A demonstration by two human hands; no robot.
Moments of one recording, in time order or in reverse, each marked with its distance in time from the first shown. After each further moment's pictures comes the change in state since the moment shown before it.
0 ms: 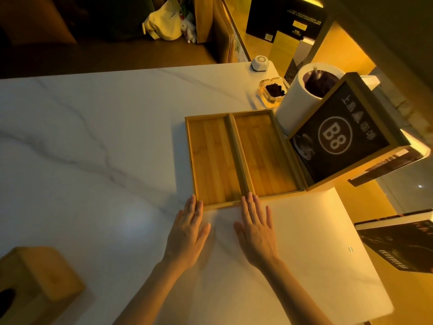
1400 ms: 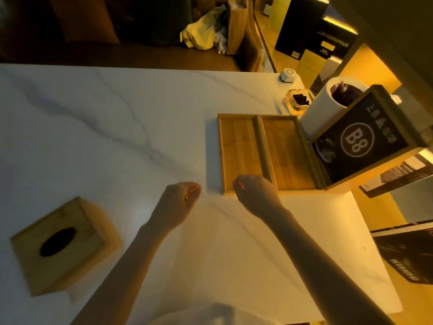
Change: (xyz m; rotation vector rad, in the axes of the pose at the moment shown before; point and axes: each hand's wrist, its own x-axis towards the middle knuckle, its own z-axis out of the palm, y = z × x) left_hand -0.041 -0.014 -0.114 -0.254 0.209 -0.053; right_hand 0.028 -0.095 -0.098 0.090 -0.097 -0.198
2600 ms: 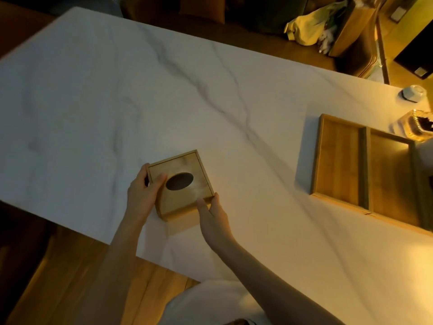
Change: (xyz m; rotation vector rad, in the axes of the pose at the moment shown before) left_hand -0.149 -0.139 -0.124 -0.442 0.574 -0.618; right_hand -0.076 -0.223 0.129 0.869 -0.426 0.112
